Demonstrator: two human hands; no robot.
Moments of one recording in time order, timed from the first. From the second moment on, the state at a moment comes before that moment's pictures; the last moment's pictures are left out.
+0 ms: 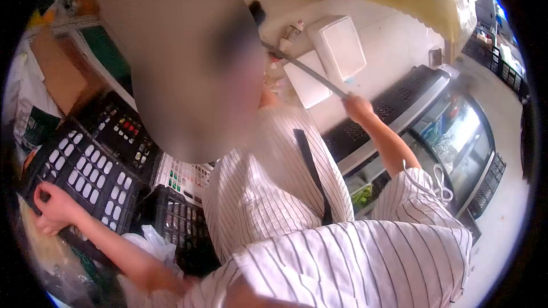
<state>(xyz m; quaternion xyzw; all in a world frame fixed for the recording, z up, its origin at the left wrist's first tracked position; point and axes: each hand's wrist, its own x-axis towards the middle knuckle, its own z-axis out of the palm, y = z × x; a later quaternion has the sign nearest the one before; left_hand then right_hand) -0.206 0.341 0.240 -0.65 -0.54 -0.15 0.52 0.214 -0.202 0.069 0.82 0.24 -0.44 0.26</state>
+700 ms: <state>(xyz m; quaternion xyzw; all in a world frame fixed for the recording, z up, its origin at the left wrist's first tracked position) -0.171 0.311 0.249 -0.65 -0.57 0.00 0.50 0.112 -0.120 -0.017 0.81 0.36 -0.44 0.13</state>
